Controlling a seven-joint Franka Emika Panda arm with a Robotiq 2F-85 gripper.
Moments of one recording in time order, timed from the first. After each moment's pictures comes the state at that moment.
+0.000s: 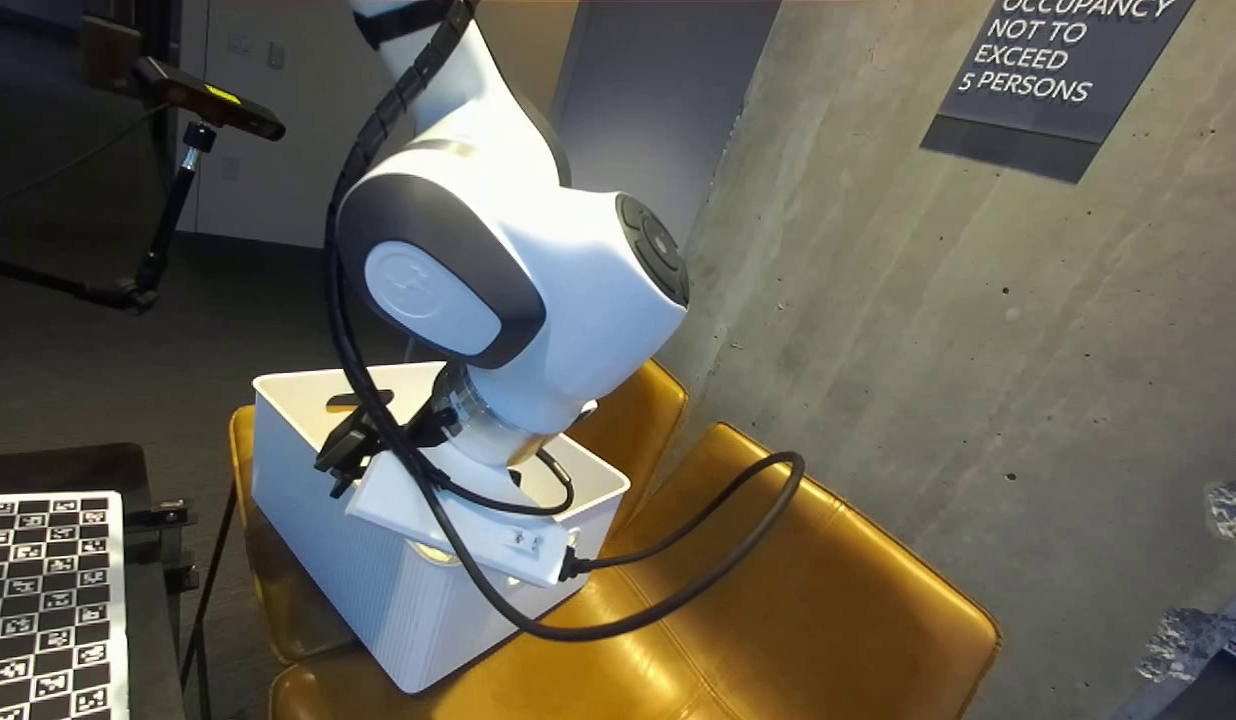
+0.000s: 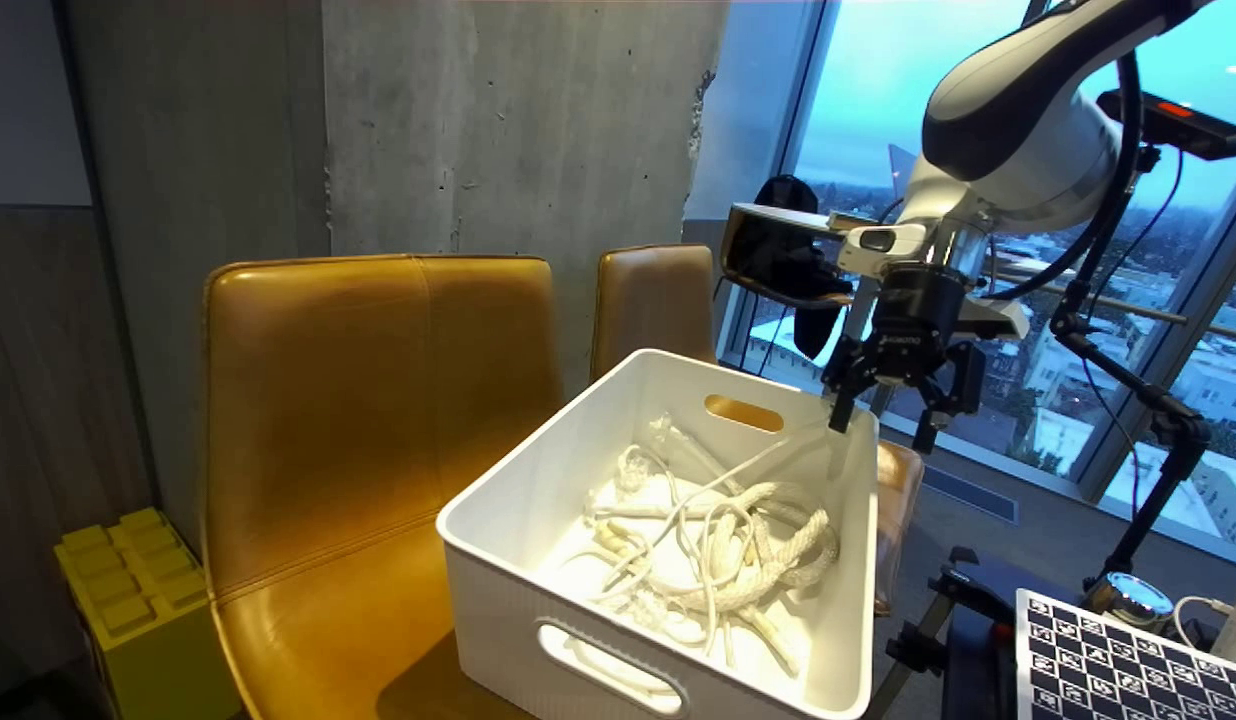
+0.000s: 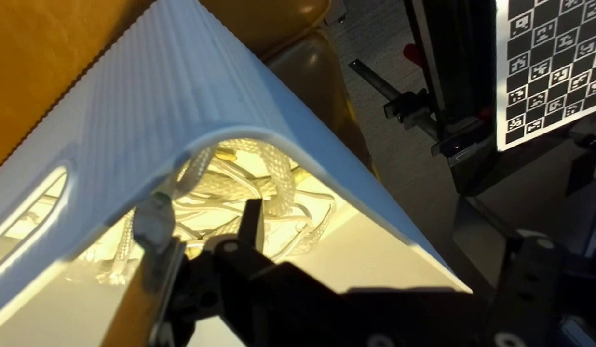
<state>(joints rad) -0.21 0.17 -0.10 -2.25 0.50 2.11 -1.70</state>
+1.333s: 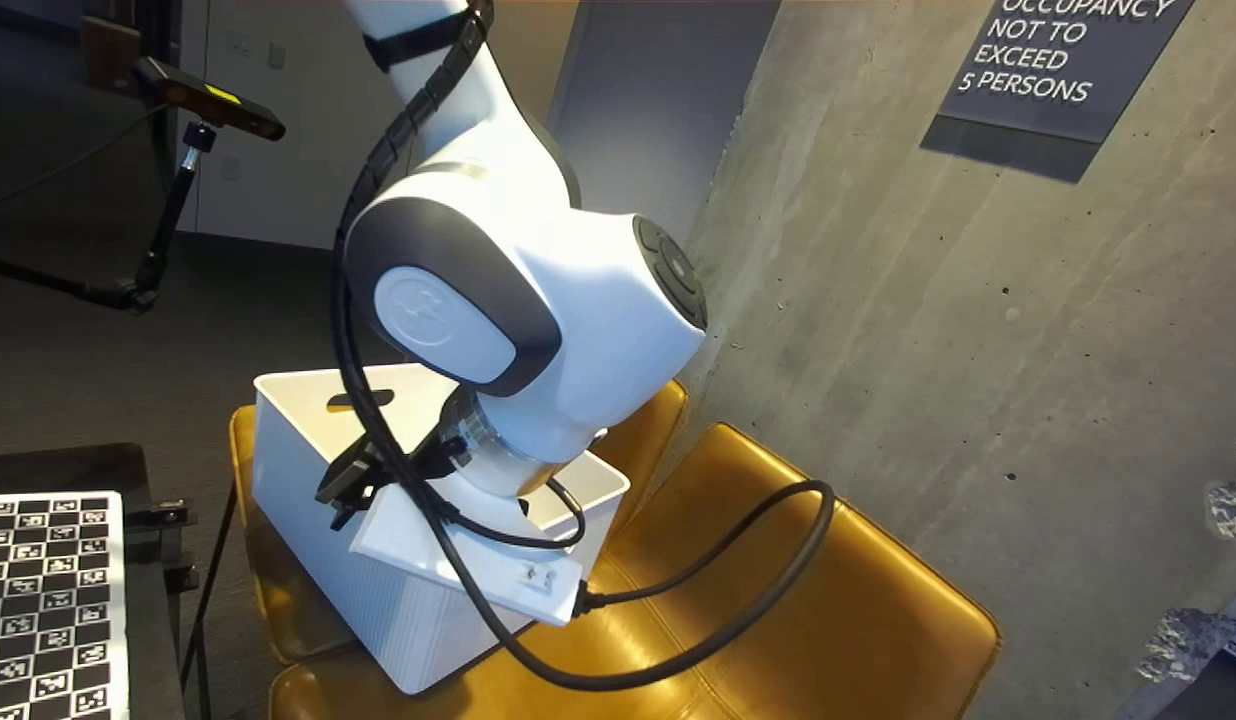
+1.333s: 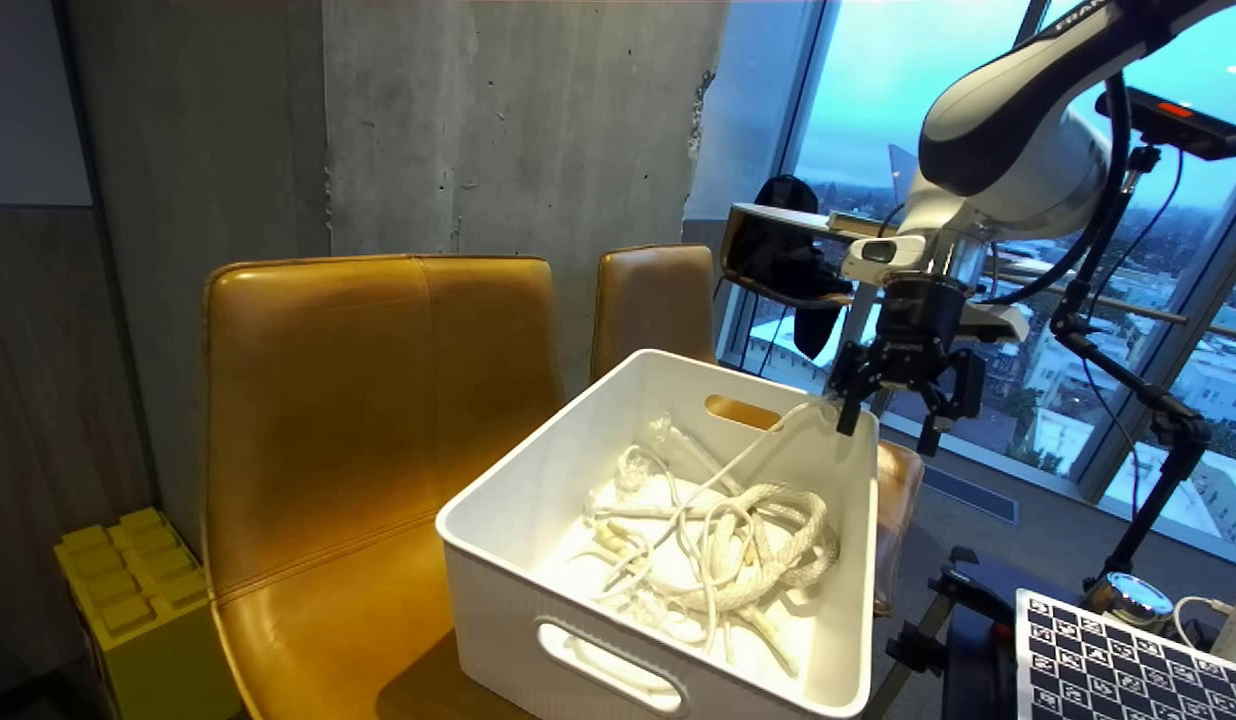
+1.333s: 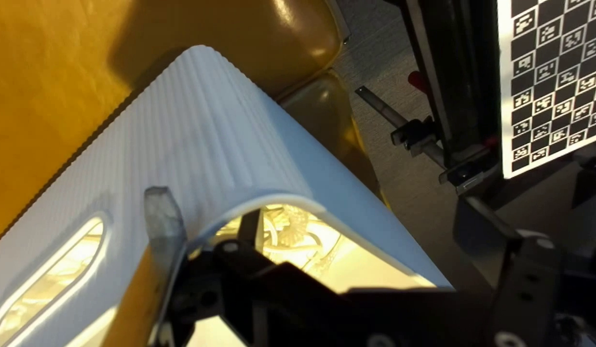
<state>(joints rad) -0.23 0.21 -0.12 -2.23 0.45 2.11 -1.70</state>
